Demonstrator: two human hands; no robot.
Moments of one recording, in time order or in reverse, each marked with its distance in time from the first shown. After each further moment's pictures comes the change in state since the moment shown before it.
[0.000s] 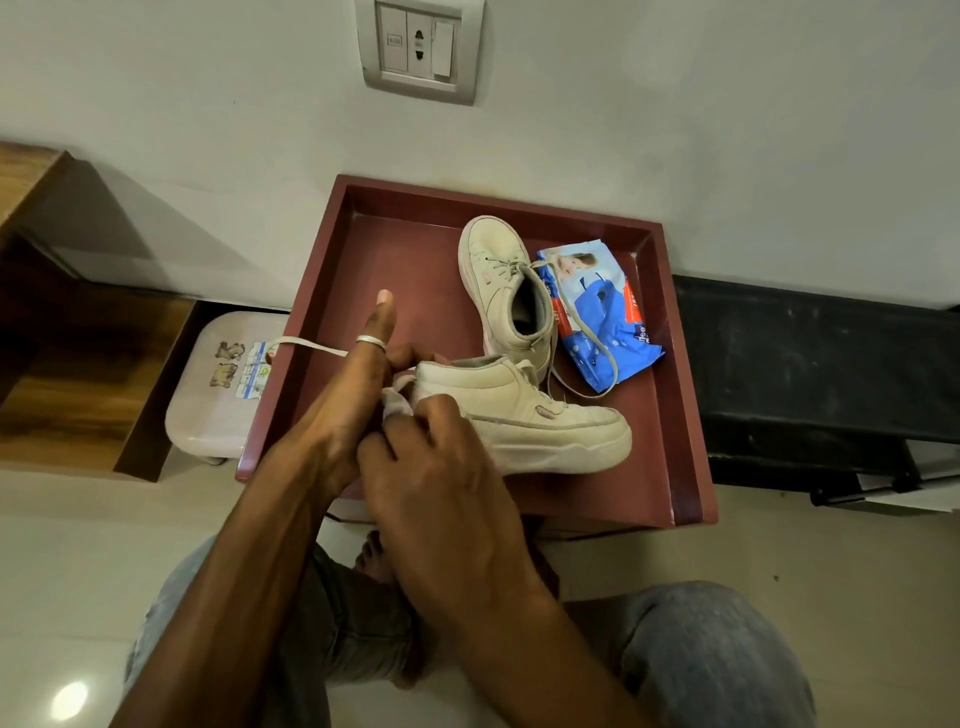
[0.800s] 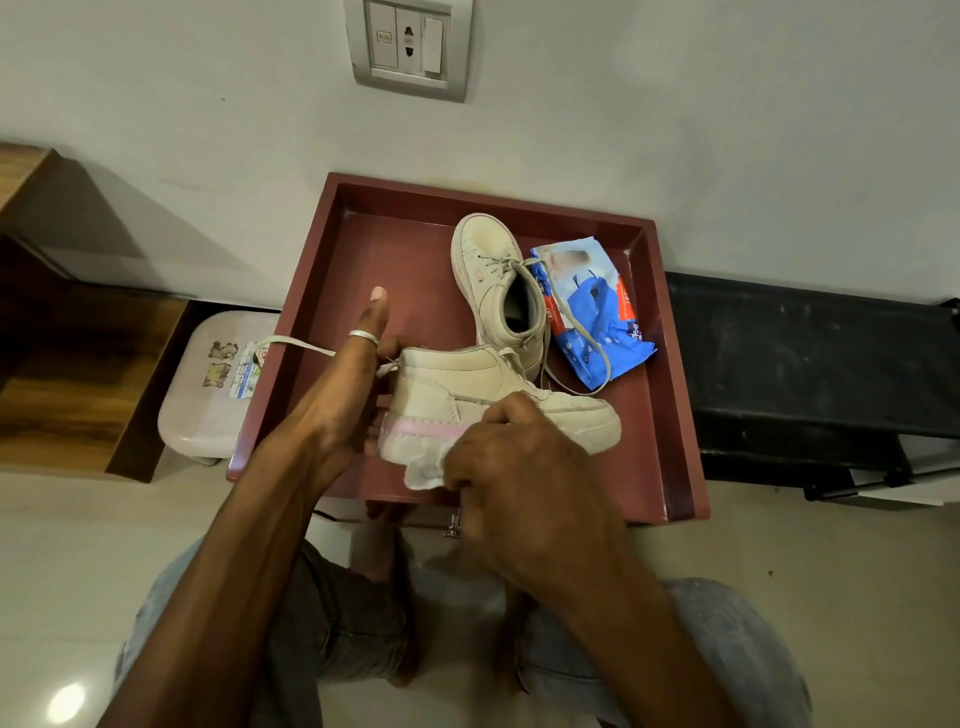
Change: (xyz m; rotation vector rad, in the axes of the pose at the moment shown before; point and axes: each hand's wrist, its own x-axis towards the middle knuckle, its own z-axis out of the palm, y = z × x) left_hand 0.005 0.000 -0.001 0.177 0.098 -0.026; right_hand -0.019 0.051 -0.027 0.090 -0.105 0.085
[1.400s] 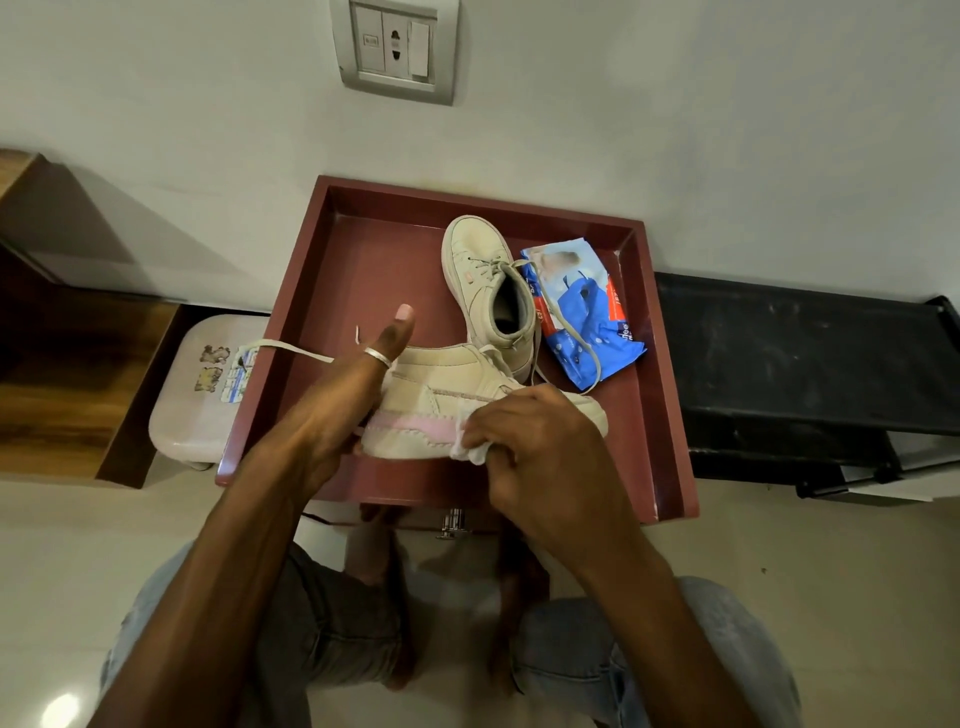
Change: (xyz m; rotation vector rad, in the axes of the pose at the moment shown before) left_hand -0.004 -0.004 0.002 0.117 0.017 0.047; right_hand 0.007 0.039 0.017 0.241 0.254 -0.001
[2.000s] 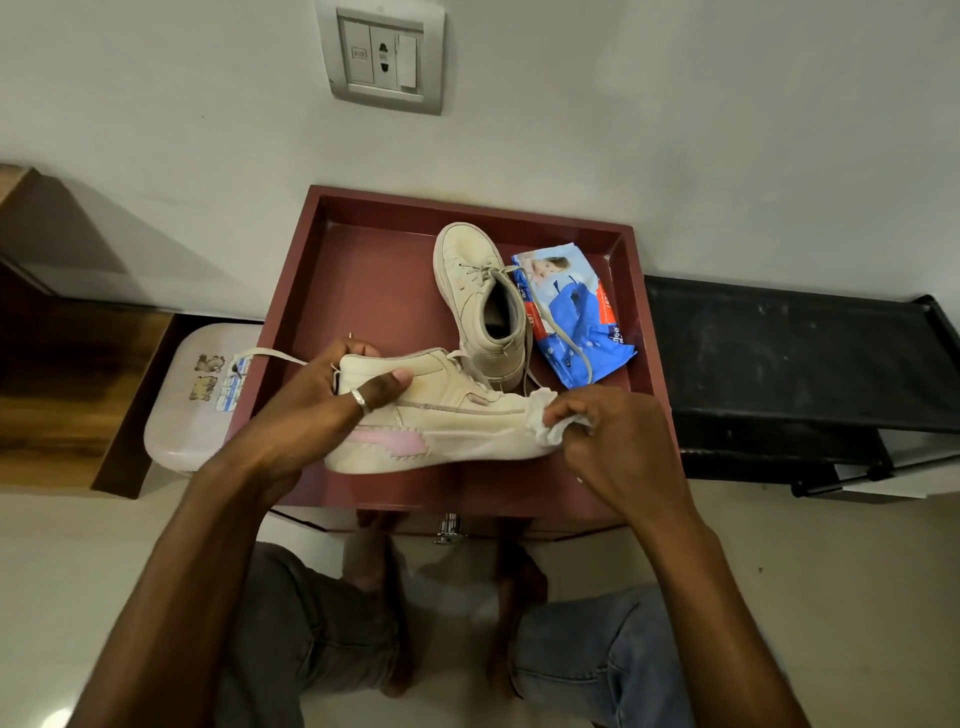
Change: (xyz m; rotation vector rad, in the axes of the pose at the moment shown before) left_hand -0.001 -0.008 -0.022 0.024 -0.016 0.210; right_hand -0.003 0.071 -0.020 -0.006 0.080 0.248
